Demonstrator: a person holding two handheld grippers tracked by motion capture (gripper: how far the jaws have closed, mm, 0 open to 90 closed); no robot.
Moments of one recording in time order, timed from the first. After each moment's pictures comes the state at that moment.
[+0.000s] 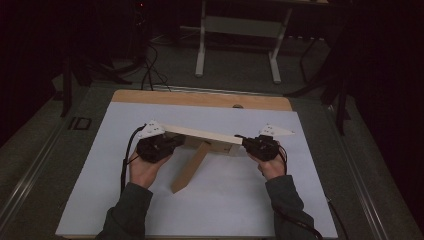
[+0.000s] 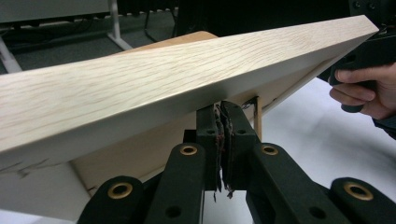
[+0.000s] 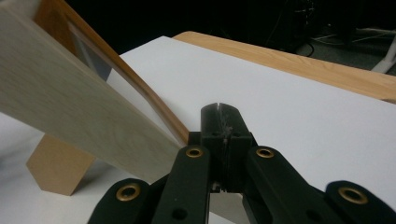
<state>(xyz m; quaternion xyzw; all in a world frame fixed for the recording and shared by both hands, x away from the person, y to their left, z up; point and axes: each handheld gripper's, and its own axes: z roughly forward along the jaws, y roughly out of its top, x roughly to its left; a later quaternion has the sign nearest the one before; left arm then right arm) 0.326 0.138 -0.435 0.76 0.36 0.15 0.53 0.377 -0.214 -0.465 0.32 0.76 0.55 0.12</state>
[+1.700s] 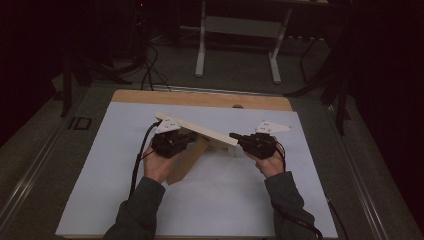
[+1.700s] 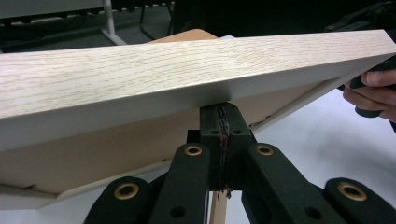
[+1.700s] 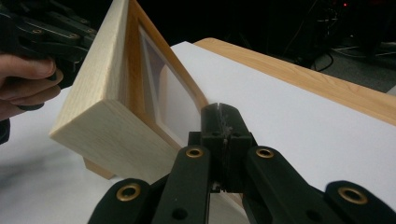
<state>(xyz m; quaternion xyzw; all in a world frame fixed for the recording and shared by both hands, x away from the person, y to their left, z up) 0.343 0.107 -0.433 0.77 0.36 0.15 0.52 0.373 -0.200 -0.444 0.28 0.78 0.55 0.11</state>
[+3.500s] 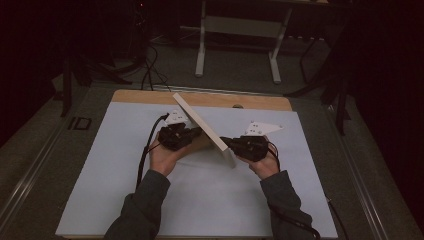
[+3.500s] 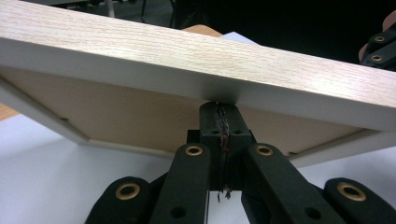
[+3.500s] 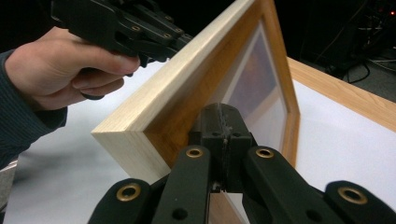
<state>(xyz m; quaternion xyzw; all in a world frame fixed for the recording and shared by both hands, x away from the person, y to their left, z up) 0.361 0.092 -0.426 0.77 0.36 0.14 0.50 0.360 -0.174 -0.430 0.21 0.80 0.55 0.08</state>
